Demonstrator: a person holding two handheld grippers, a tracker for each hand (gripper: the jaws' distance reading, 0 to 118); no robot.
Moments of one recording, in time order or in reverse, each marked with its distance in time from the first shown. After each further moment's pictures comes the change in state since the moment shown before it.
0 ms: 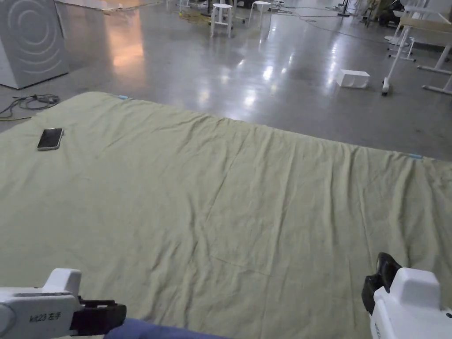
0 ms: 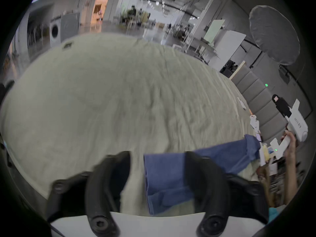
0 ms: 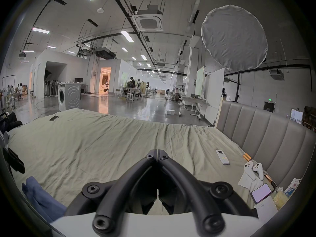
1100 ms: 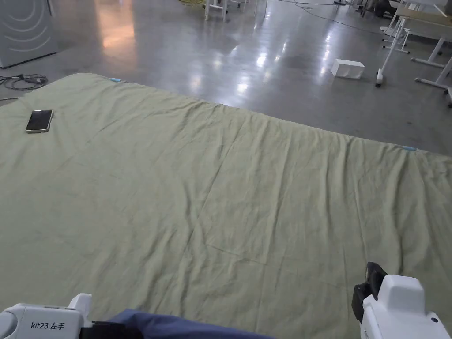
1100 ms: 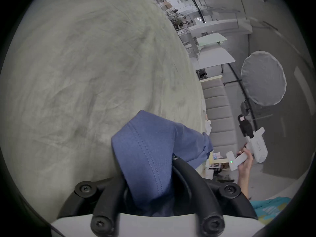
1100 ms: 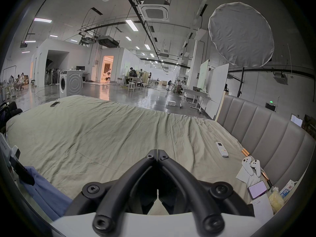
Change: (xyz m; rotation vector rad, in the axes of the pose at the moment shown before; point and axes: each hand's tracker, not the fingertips) left arm -0.033 -0.045 -0.074 -0.163 -0.469 0.313; right arm -0.012 -0.017 0.006 -0.095 0.013 0.057
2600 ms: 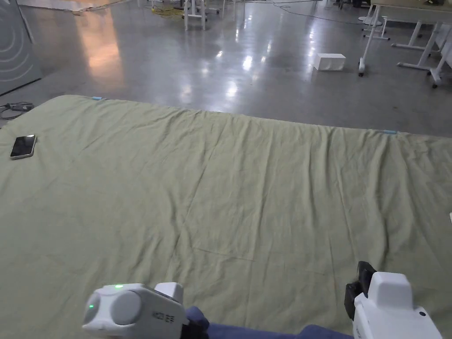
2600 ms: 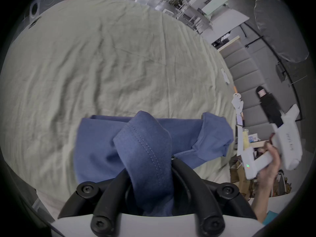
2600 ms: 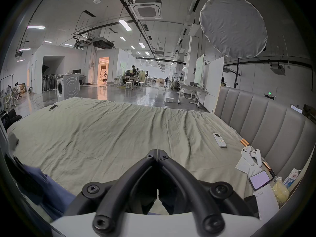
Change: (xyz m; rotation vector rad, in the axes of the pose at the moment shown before) left arm 0.192 -0.020 -0.109 -0.156 0.422 -0.242; right arm 0.030 -0.027 0.008 -0.027 -0.009 -0.072
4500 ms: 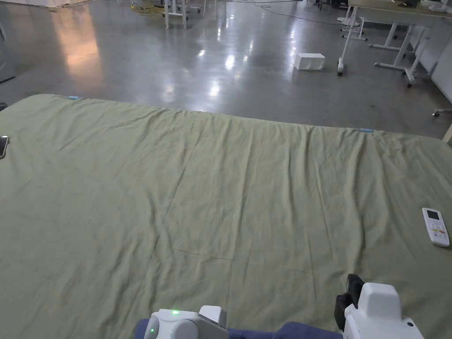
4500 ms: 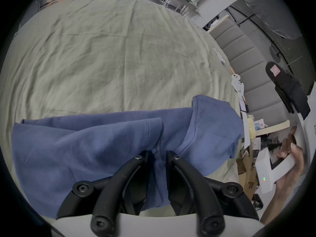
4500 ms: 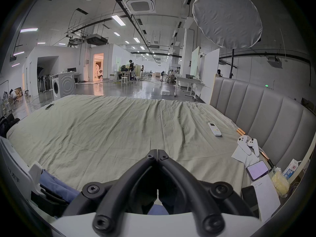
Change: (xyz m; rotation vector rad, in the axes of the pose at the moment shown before) left arm 0.064 -0.022 -0.087 -0.031 -0.059 -0.106; right arm 0.019 -0.018 0.006 -0.067 -0.023 -0.040
